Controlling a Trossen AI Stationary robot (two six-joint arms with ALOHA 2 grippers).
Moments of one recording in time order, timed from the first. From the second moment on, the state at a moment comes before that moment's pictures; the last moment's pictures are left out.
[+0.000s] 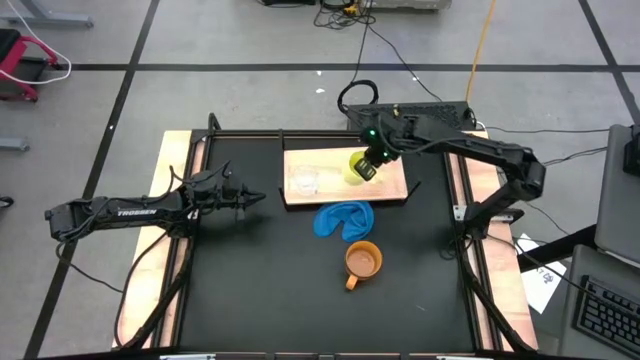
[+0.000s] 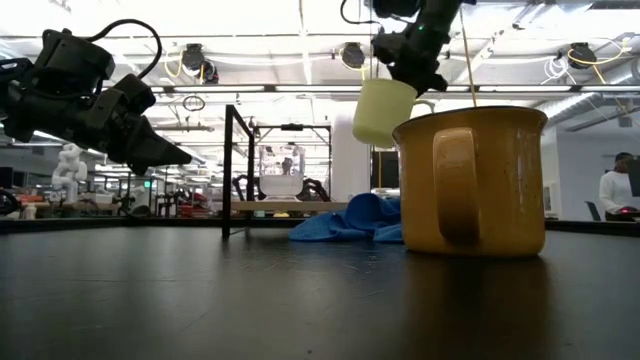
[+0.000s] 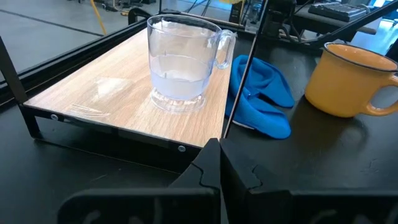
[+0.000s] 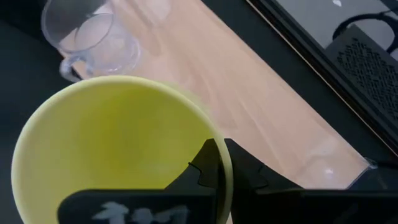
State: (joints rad) left arm 0.44 0.75 0.01 0.47 0.27 -0.08; right arm -0.40 1.54 1.44 -0.97 0.08 0.29
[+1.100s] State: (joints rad) left arm 0.44 0.75 0.01 0.47 0.26 -0.06; right arm -0.41 1.83 1.71 -1.18 0.05 0.45
